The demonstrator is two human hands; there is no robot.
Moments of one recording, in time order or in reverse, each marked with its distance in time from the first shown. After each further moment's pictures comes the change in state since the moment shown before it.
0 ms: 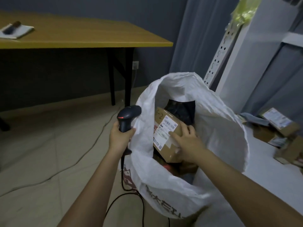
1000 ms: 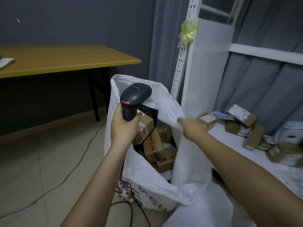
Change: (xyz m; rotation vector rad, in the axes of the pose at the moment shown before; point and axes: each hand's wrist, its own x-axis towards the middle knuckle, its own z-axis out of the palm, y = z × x) left_hand -0.119 0.115 0.060 -0.048 -0.103 0.392; right_hand -0.063 0.088 -0.062 0.213 0.131 0.359
